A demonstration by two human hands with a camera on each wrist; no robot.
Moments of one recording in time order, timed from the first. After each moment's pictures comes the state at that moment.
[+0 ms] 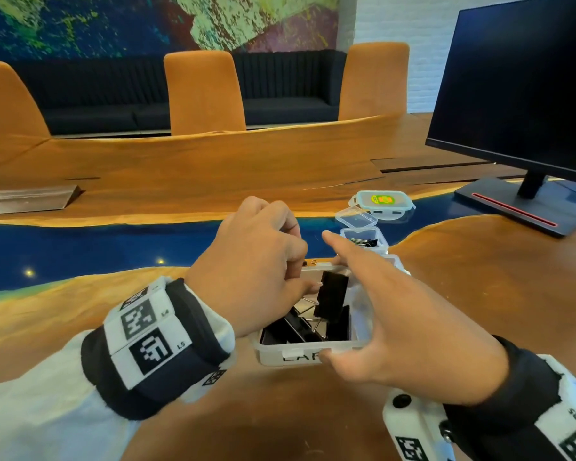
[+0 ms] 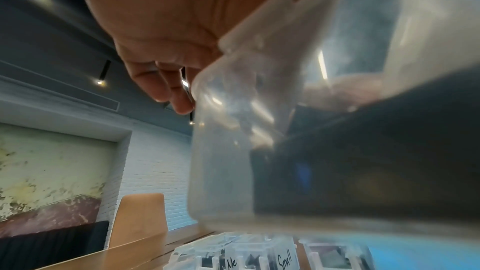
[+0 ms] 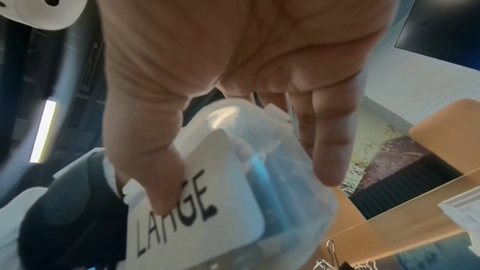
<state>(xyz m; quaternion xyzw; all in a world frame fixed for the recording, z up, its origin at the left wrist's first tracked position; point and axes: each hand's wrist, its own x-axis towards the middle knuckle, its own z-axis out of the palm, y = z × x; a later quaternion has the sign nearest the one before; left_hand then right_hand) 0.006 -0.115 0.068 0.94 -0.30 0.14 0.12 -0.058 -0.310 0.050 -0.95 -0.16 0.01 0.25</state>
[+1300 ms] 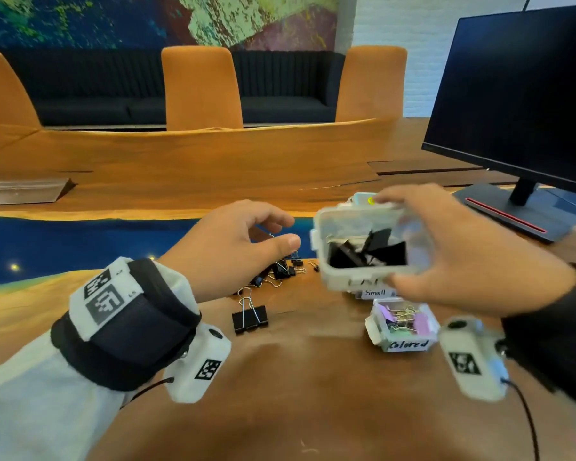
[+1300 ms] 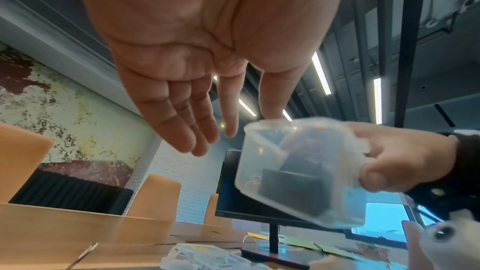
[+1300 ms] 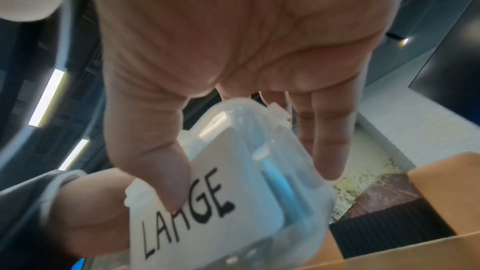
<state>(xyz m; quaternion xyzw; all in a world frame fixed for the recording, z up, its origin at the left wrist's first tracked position) 0.032 -0.090 0.070 0.91 -0.22 0.03 0.35 -0.030 -0.362 0.099 -0.98 -0.11 -0.02 0.18</state>
